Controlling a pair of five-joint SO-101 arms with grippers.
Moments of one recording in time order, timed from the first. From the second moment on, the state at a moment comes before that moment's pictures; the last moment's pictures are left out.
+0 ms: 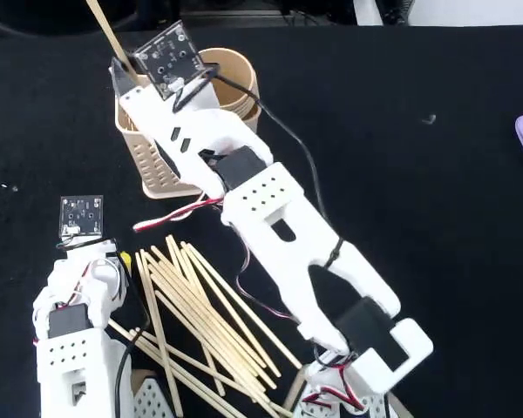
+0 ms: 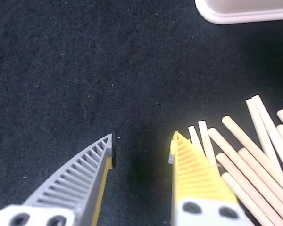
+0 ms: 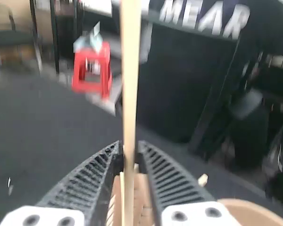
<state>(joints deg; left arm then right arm) -19.8 -77.2 90.8 43.1 -14.0 -37.0 0.0 3.6 17.0 8.7</state>
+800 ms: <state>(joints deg) -19.8 -77.2 91.8 43.1 -14.0 -41.1 -29.7 37.2 68.4 12.3</state>
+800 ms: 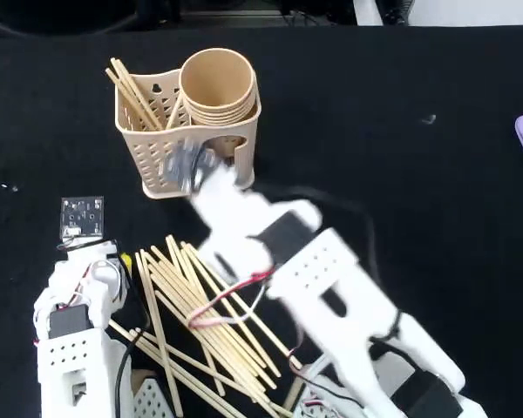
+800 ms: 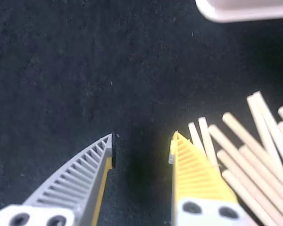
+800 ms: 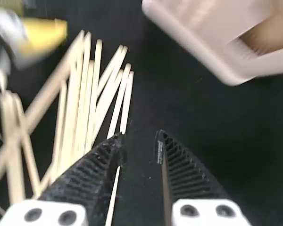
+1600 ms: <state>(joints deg) -19.8 -77.1 91.9 43.1 -14.0 -45.1 -6.2 48.0 46.8 12.1</state>
